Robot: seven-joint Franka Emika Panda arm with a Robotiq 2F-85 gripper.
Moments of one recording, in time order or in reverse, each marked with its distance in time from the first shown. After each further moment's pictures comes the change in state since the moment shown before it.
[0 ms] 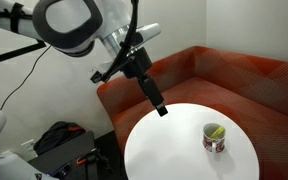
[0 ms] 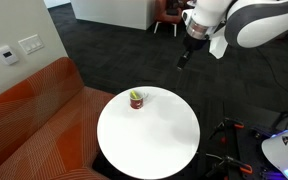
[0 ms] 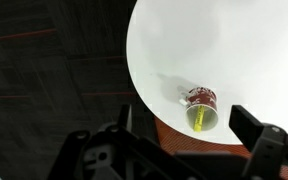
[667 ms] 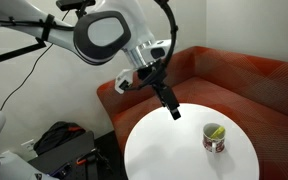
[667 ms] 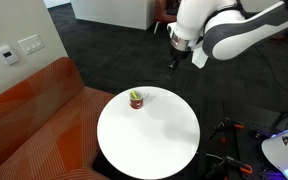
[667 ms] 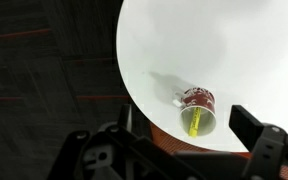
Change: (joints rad) arm 0.026 0.193 0.000 0.099 -0.036 0.053 0.055
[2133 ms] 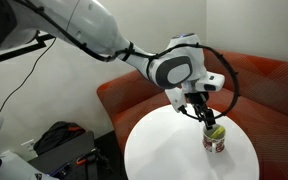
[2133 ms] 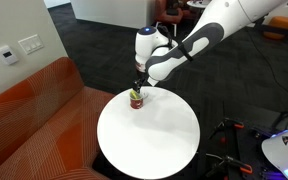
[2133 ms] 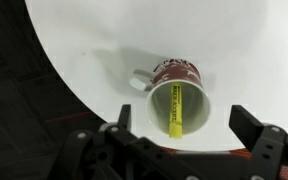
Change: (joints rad) arm 0.082 0.629 -0.075 0.517 0.257 0.077 0.002
